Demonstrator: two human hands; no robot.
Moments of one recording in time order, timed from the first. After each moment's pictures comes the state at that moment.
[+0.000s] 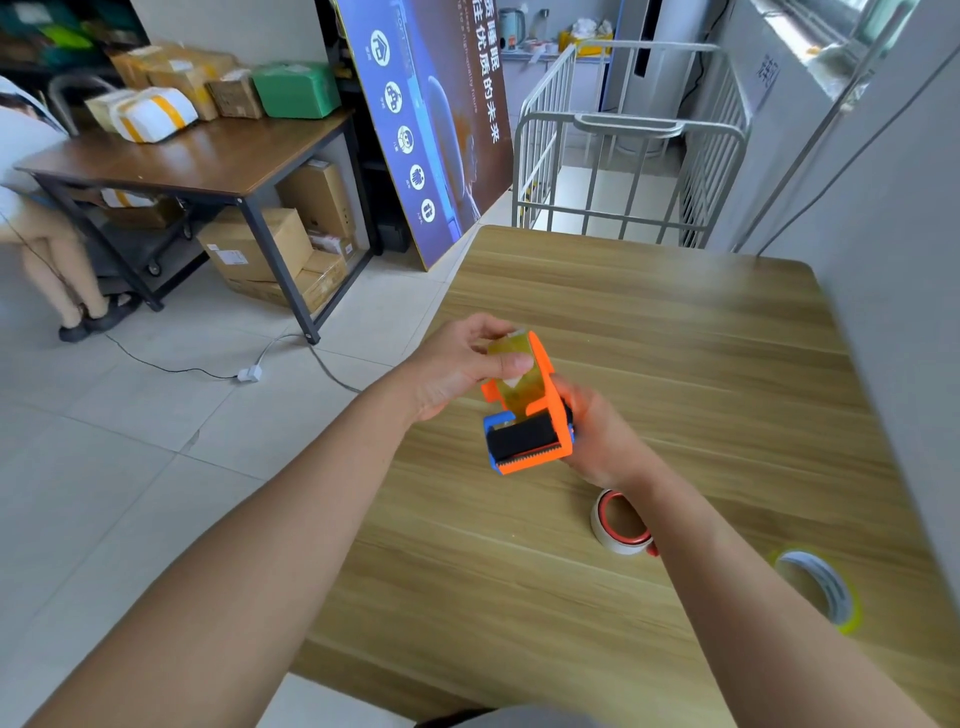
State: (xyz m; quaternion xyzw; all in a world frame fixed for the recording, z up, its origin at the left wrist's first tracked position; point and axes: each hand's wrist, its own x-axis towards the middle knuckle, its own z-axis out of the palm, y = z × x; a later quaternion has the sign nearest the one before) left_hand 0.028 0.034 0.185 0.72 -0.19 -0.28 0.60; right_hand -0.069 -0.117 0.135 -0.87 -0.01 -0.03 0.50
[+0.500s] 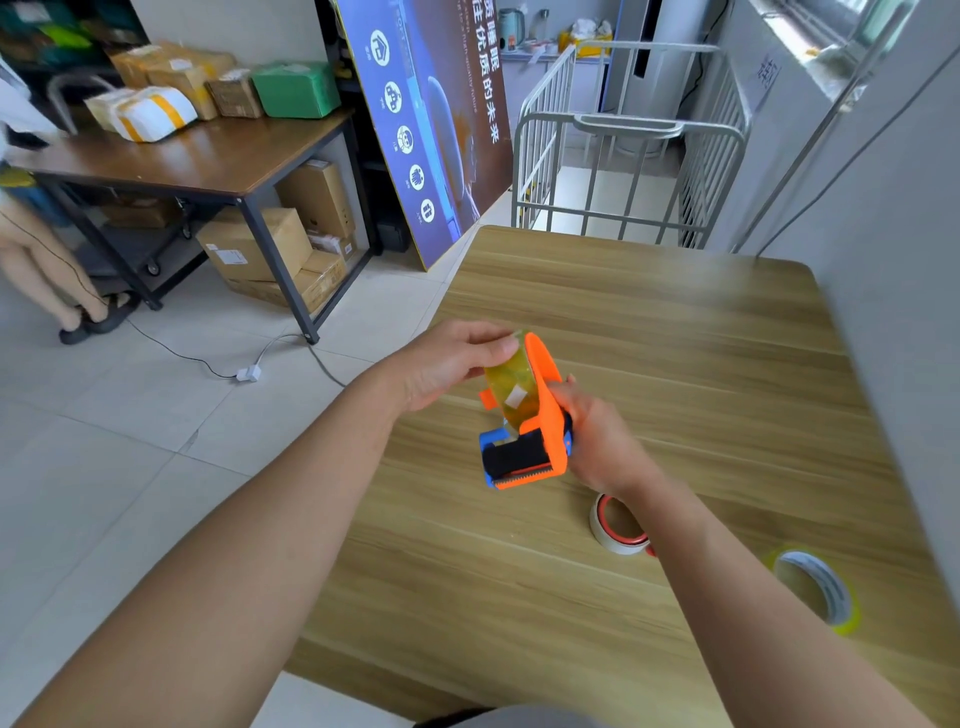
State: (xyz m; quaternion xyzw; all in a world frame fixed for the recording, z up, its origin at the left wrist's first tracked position) left_hand 0.035 0.040 0.190 0.73 -0.21 -0.34 0.55; right_hand -0.068 -0.121 0.120 -0.90 -0.04 -0.09 0.42
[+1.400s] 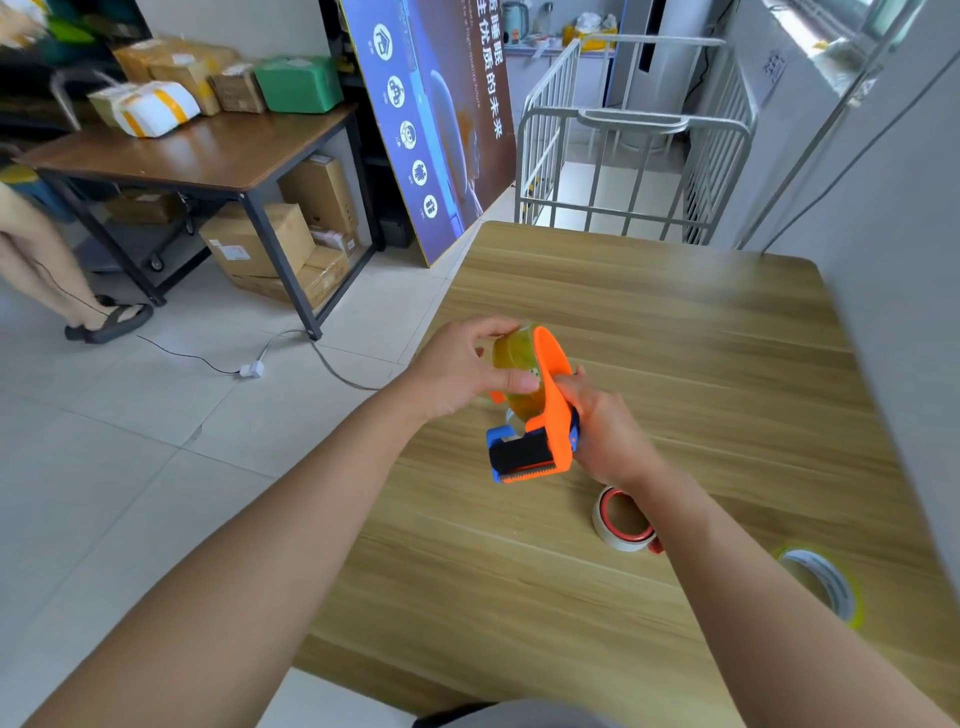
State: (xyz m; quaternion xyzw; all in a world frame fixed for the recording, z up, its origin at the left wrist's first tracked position) left_hand 0.026 0.036 0.178 0.80 -0.25 -0.19 0.51; right_hand -0.065 -0.130 0.117 -0.92 -0.07 -0.11 0.38
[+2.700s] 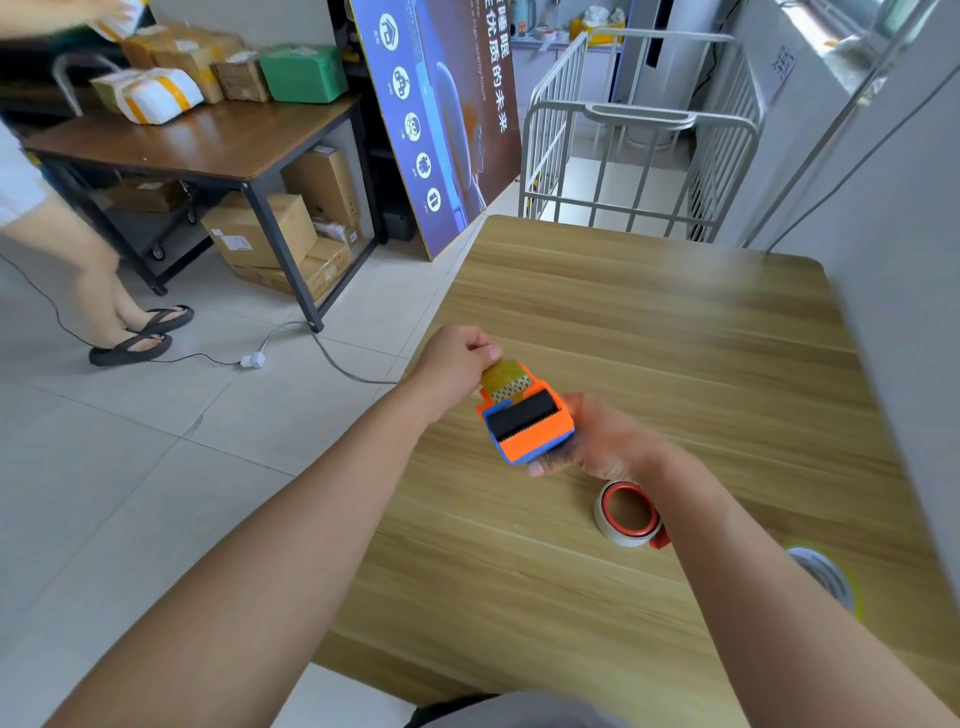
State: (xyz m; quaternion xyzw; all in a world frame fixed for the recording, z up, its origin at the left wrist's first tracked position) left_hand 0.028 0.032 0.164 0.84 -0.10 -0.17 0.51; right_hand -0.066 -0.124 0.134 -0.84 -0.01 0.16 0.52
